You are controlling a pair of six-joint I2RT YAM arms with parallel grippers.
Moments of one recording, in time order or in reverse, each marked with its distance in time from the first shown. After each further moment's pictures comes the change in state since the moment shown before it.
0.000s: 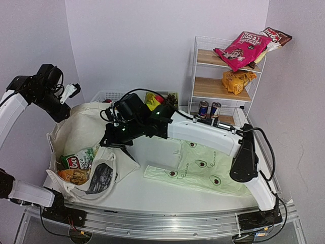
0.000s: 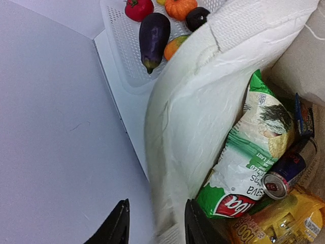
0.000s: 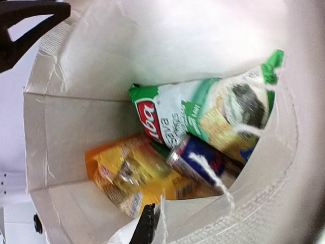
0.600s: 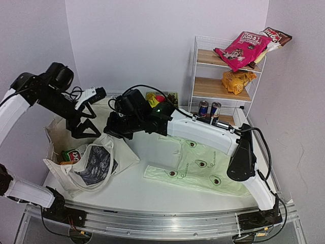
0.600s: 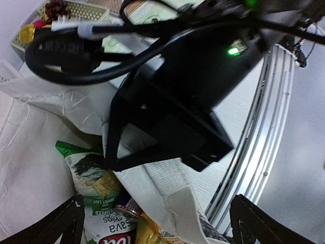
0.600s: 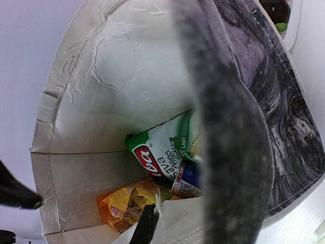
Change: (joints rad) left arm -0.226 0.026 0.054 -0.057 0.625 0.094; right arm -0.028 0.056 0.065 0.077 0.198 0.248
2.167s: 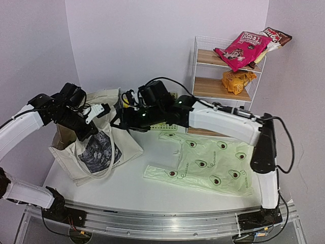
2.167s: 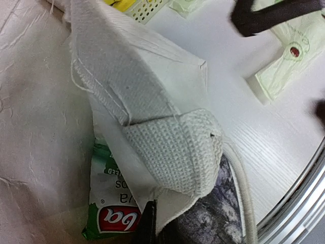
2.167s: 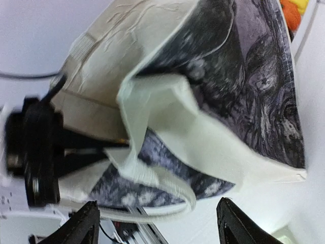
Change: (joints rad) left arm -0.036 -0.051 -0.366 0.335 -0.400 -0.098; right arm -0.083 -0.208 -0.311 0.109 -0.147 -0.279
